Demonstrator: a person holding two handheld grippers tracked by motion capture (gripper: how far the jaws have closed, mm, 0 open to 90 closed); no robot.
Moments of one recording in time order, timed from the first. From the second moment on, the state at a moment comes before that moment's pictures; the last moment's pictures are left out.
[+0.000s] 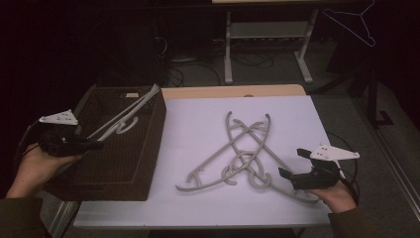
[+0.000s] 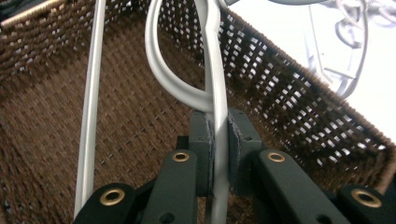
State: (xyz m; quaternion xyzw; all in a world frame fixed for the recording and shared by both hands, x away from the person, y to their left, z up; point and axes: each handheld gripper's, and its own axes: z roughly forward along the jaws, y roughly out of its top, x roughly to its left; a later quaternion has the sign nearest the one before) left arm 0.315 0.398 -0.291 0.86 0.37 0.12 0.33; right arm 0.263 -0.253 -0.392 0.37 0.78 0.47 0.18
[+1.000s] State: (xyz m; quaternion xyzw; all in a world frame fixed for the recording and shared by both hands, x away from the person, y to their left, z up) left arm 0.333 0.406 -0.334 0.87 0.40 0.07 0.29; right arm 0.262 -0.253 -0.391 0.37 0.78 0.47 0.18
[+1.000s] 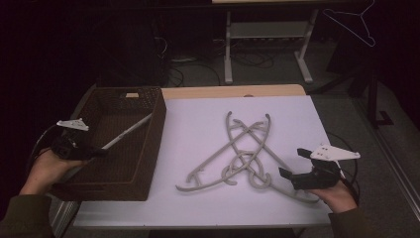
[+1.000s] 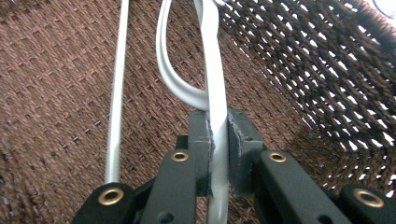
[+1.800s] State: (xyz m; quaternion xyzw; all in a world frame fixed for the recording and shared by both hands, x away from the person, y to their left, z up) left arm 0.321 0.349 -0.291 0.83 0.36 0.12 0.41; right arm 0.262 -0.253 -0.389 0.37 0.78 0.47 0.19
